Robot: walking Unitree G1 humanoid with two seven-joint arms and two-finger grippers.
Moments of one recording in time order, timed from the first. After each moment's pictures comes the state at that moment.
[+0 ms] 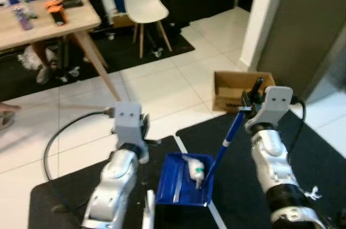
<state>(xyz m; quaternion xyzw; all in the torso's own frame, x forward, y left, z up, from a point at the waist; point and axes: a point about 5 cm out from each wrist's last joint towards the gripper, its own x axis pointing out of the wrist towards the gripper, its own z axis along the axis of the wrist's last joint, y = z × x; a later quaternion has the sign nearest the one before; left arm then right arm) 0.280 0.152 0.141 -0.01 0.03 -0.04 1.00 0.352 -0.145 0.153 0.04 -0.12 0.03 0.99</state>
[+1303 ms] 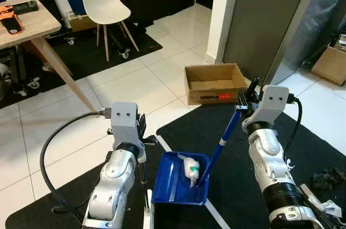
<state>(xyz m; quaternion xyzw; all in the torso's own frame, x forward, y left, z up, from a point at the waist) 0.282 0.149 0.144 -0.01 0.02 -0.04 1.00 0.351 -0.152 0.149 0.06 -0.11 0.01 0.99</state>
